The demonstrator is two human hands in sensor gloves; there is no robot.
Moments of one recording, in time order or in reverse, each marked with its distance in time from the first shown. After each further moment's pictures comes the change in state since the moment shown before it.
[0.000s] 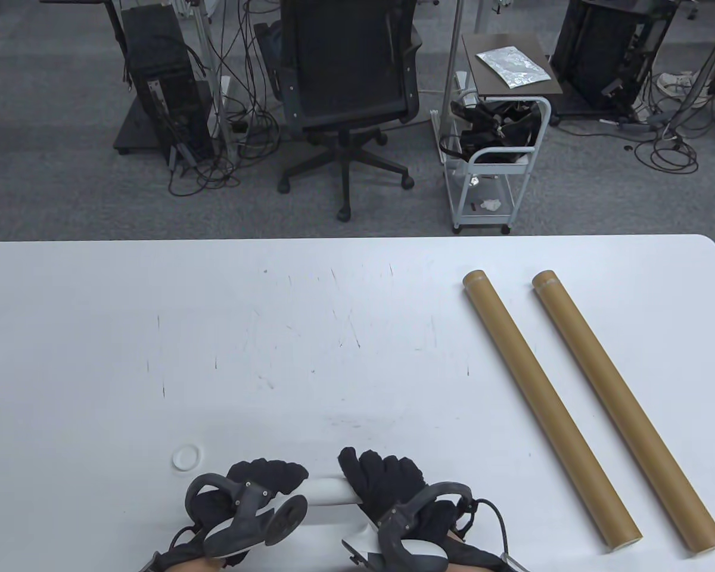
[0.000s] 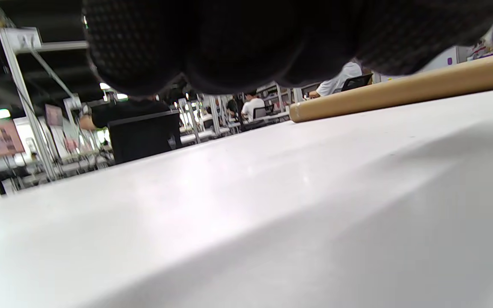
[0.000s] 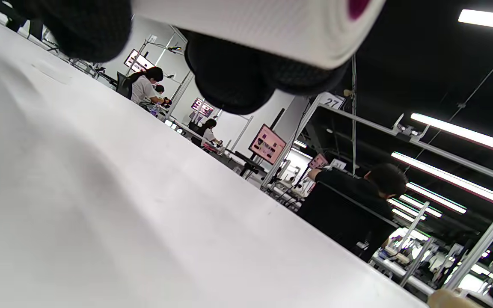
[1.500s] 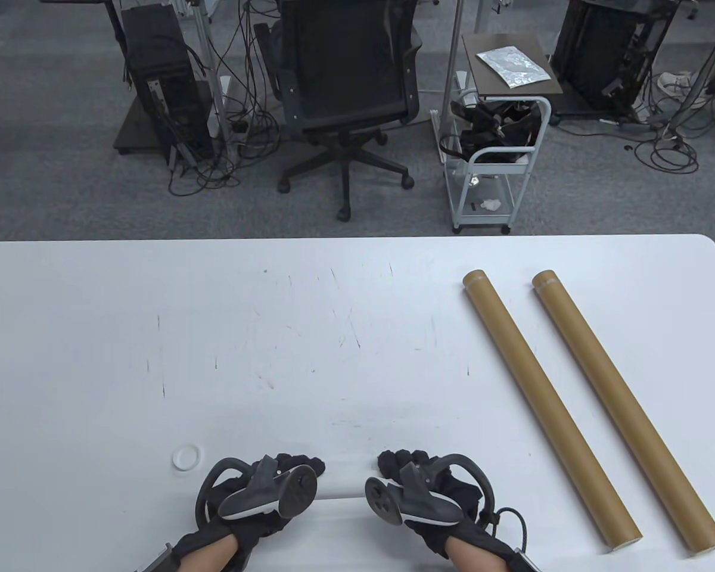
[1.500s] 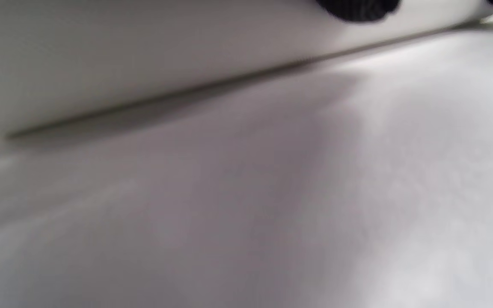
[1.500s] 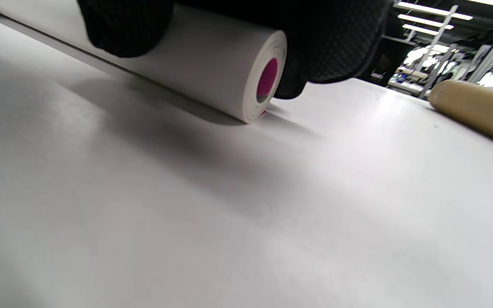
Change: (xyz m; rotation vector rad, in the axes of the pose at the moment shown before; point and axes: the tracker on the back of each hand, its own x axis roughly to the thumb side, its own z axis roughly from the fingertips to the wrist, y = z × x) left_hand 0.001 -0.028 -0.020 -0.369 -0.062 0.129; right_hand -0.035 0.036 -0.007 0.499 0.084 -0.264
